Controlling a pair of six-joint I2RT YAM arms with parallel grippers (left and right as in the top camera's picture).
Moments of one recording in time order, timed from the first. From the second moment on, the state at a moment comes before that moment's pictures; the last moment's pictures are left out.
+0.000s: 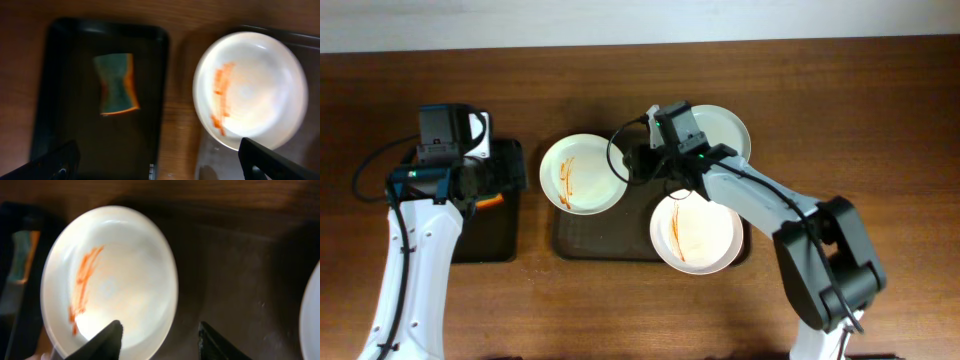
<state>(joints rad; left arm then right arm) 0.07 1.42 1.26 -0.88 -0.03 -0.05 0.49 1.96 1.29 -0.20 -0.29 0.44</state>
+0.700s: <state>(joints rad) 0.20 1.64 1.26 -0.82 -0.09 -0.09 0.59 2.08 1.35 -0.36 -0.14 0.62</state>
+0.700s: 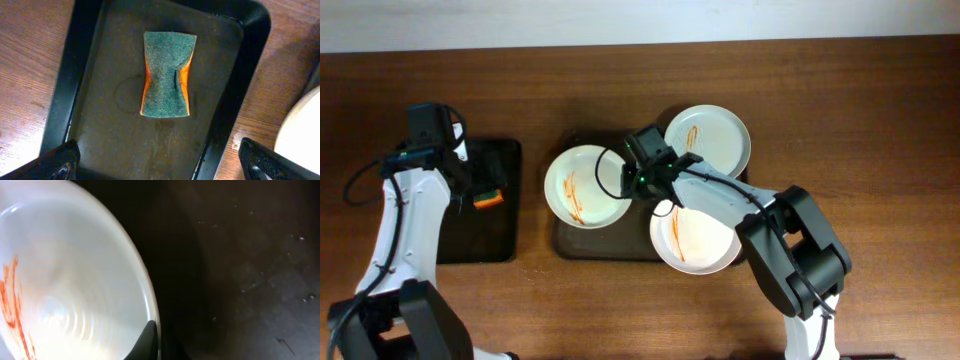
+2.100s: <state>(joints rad) 0.05 1.95 1.50 -0.83 0.26 0.04 0.56 2.08 1.43 -0.49 -0.07 0.54</state>
